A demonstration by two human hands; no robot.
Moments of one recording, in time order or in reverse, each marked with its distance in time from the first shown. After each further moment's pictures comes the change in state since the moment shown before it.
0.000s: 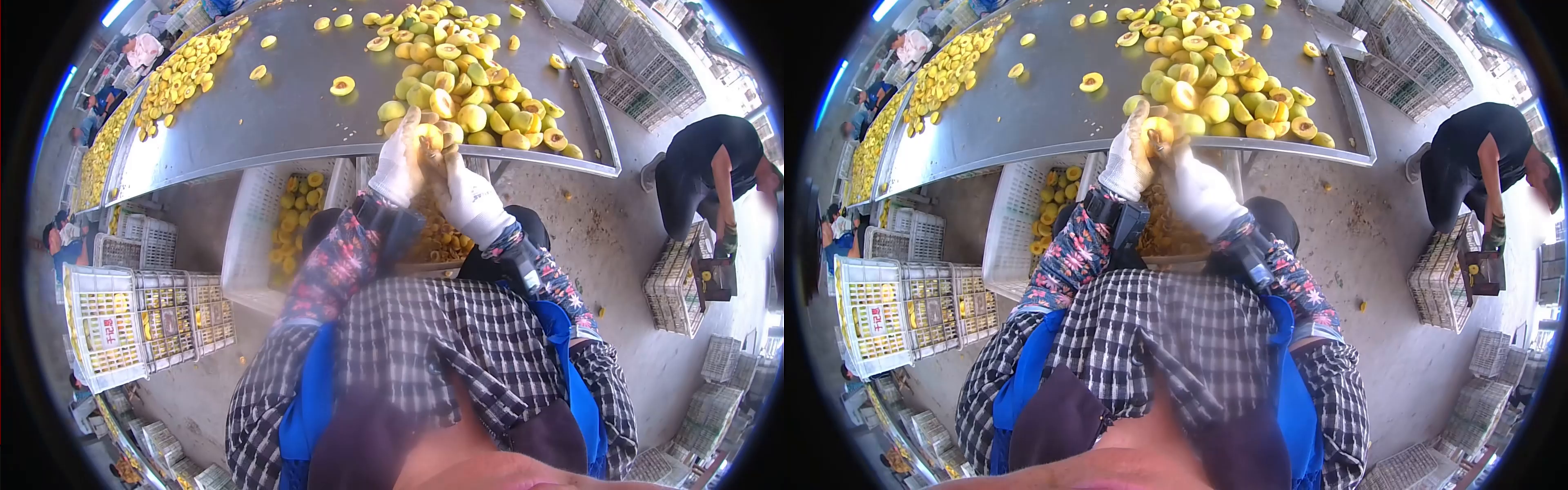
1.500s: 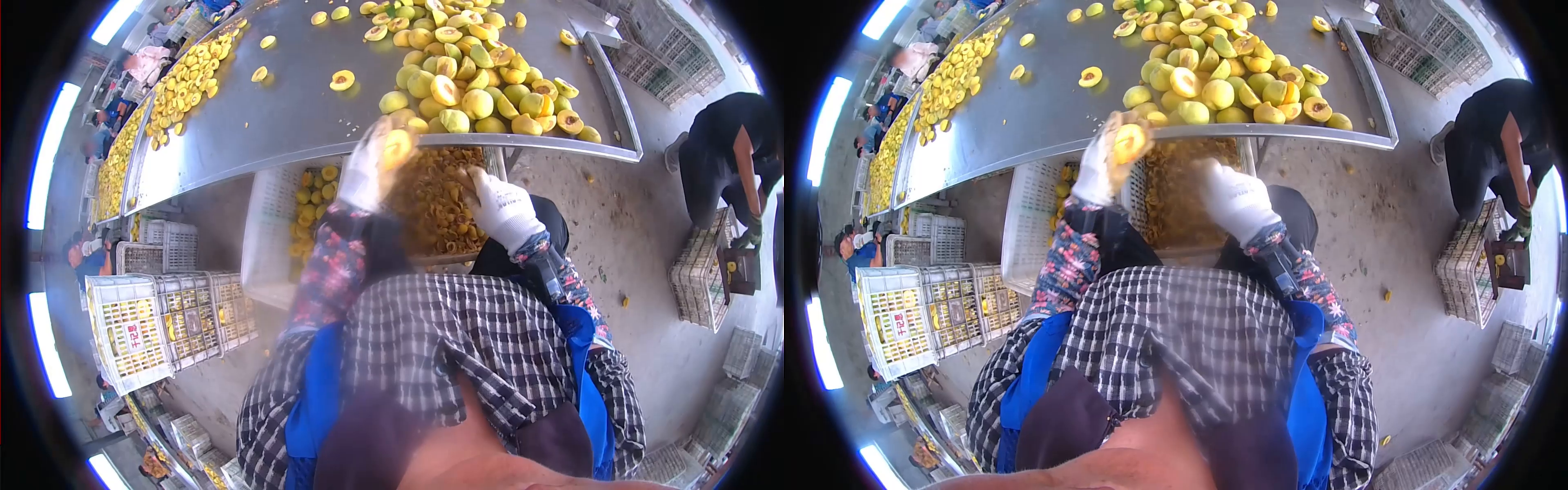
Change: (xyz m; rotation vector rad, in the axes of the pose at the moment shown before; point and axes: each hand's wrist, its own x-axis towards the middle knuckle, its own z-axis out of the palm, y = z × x) left_hand -0.003 0.020 -0.061 0.709 -0.046 0.294; right_hand -0.033 0.042 -0.010 -0.187 -0.144 0.113
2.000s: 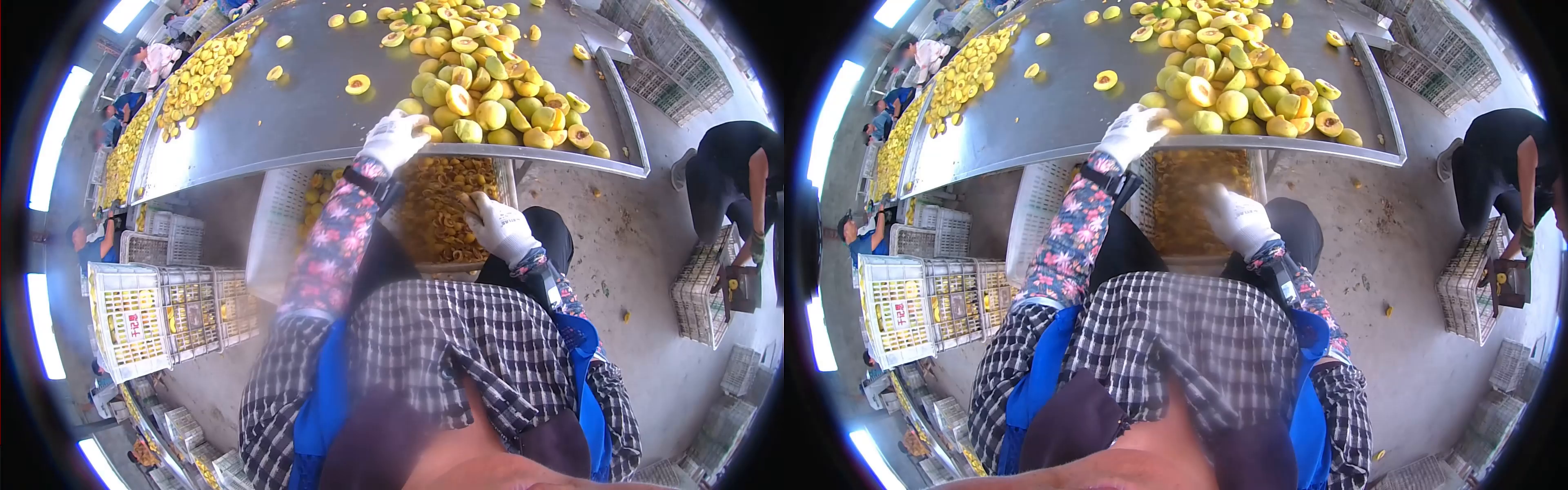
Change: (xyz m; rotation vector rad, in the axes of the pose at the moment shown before) left_hand 0.060 -0.001 -0.010 1.376 -0.157 0.067; right_hand -0.011 0.002 0.020 0.216 -0.127 0.036
